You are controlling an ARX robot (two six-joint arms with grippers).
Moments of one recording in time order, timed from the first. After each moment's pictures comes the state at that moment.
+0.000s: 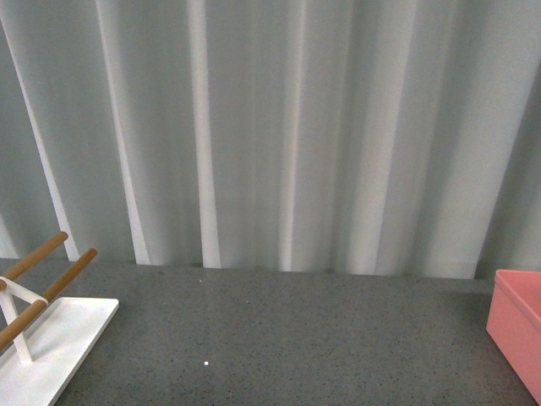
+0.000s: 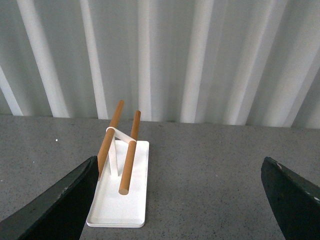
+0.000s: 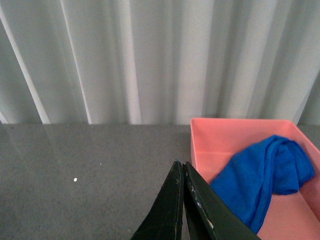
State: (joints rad) left arm 0.00 0.00 0.02 0.00 0.00 0.00; right arm 0.00 0.07 0.02 0.04 0.00 -0.01
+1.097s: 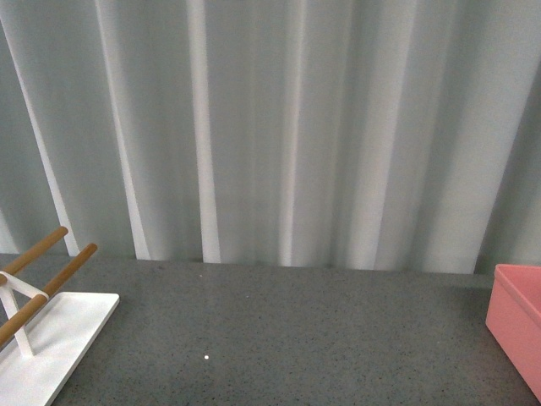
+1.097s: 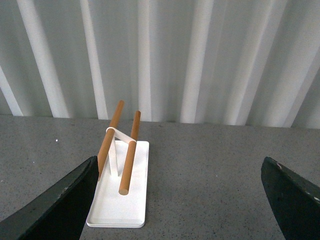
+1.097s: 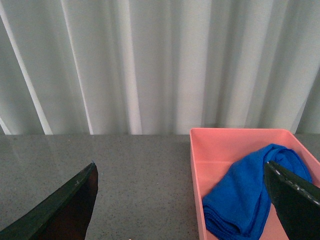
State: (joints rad) left arm 0.00 0.00 0.02 0.00 0.00 0.00; right arm 0.00 0.00 0.02 0.00 0.00 0.00
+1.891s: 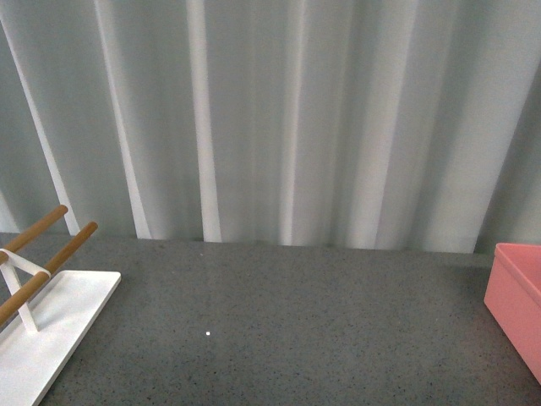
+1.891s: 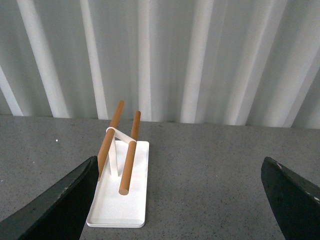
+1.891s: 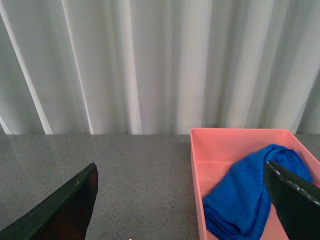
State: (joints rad) left arm 0.00 0.00 0.02 0.00 0.00 0.00; right arm 0.00 0.00 0.02 0.00 0.00 0.00
